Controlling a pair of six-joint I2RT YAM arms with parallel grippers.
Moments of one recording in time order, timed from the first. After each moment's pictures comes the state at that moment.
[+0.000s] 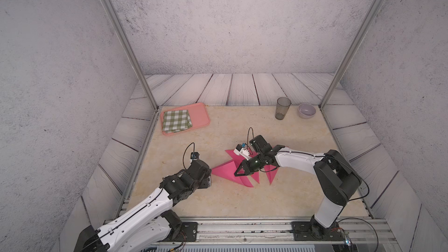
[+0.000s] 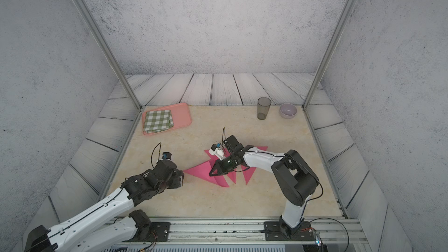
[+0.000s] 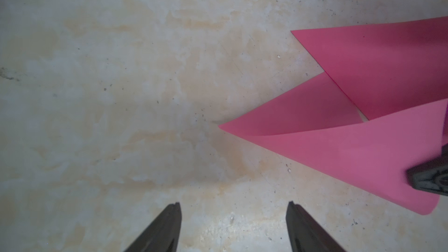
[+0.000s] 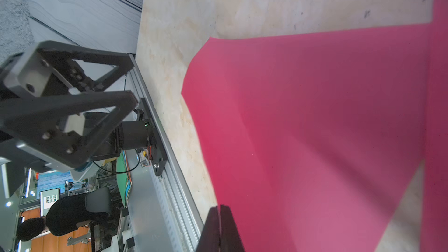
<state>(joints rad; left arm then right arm) -0.74 0.86 0.57 -0.68 -0.26 -0.65 0.70 1.75 1.02 -0.32 -0.83 0.34</state>
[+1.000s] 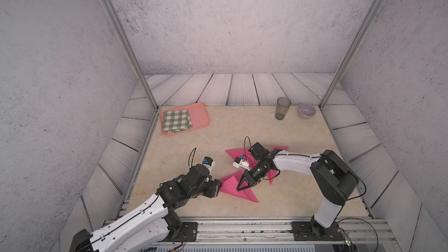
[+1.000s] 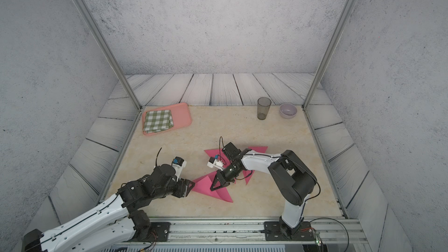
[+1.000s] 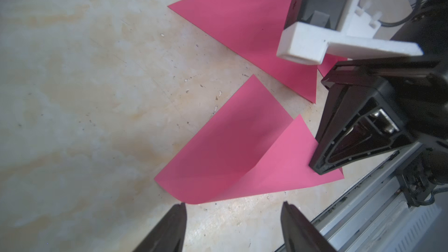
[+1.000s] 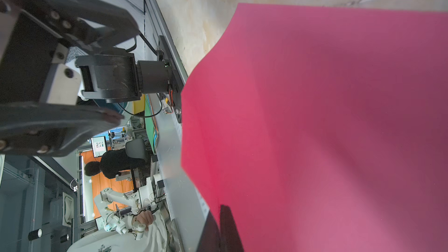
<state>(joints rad) -0.85 0.76 0.50 -0.57 0.00 -0.51 0.73 1.76 0.97 -0.50 -1.01 0.20</state>
